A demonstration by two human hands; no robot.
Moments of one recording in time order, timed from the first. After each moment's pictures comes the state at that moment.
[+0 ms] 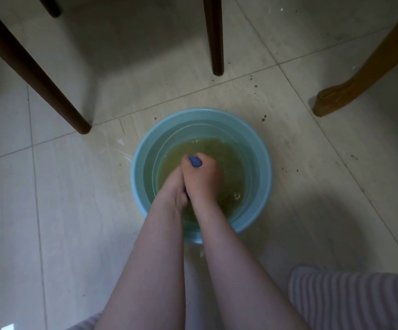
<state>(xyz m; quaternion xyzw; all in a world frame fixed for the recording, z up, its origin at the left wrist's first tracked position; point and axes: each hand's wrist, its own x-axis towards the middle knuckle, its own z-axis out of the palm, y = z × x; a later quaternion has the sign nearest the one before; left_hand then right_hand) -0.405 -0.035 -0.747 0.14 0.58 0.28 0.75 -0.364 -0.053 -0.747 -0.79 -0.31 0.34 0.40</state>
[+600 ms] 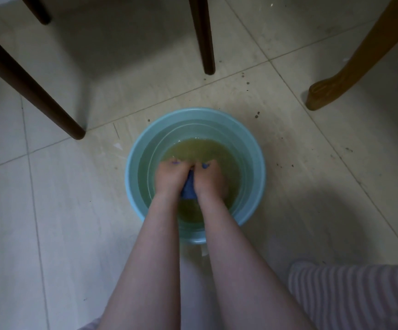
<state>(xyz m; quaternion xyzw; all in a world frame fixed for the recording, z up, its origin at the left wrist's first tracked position) -0.408 -0.026 -0.736 0.43 0.73 0.17 0.50 -0.338 -0.055 -0.759 -0.85 -0.22 0.40 0.25</state>
